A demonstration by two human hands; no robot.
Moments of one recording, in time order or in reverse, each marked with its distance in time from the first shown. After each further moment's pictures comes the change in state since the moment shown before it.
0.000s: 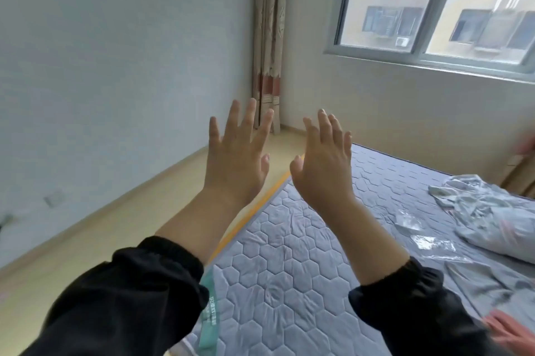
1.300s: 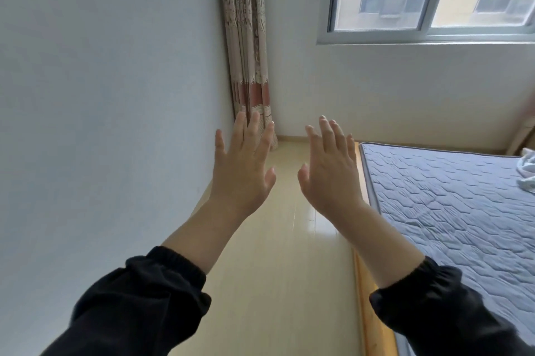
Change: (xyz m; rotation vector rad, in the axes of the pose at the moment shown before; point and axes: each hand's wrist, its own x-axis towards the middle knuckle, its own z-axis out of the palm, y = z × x) left_hand 0.382 -0.549 0.479 -0.241 -0.039 0.333; right_hand 0.486 -0.257 0.553 -0.267 0.029 0.220
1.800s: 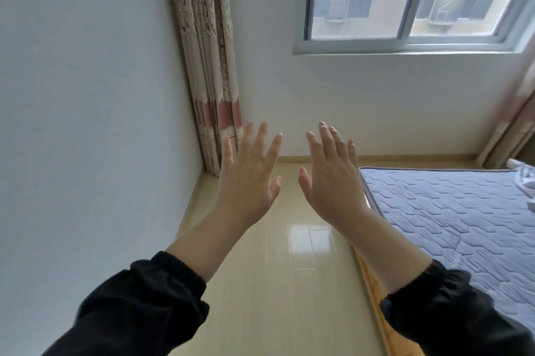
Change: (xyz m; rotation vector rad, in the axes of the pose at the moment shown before) left_hand 0.295 -0.160 0.253 -0.128 0.030 0.199; right_hand 0.298 0.034 0.249 -0.195 0.016 0.088
